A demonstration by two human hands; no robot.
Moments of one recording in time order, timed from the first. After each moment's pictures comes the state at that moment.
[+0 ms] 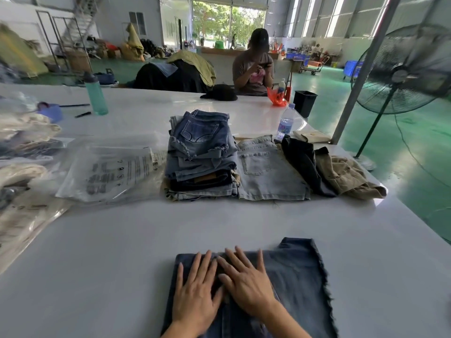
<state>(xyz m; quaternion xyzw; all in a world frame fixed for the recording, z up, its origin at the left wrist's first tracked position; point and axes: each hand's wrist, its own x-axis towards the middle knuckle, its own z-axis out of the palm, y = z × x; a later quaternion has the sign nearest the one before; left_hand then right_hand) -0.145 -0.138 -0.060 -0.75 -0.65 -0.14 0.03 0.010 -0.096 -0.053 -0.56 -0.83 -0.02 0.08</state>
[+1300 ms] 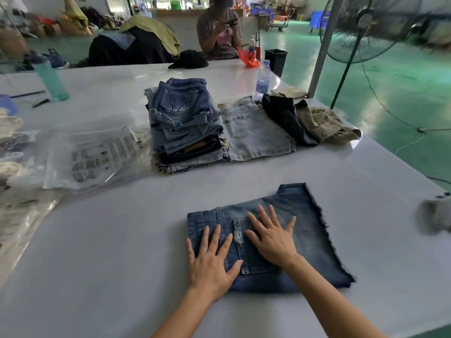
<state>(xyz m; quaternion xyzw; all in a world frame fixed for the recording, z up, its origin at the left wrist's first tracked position) -0.161 -0.173 -0.070 -0.79 -0.60 0.01 -0.05 0.028 -0.138 -0.059 -0.70 -0.71 0.10 0.00</state>
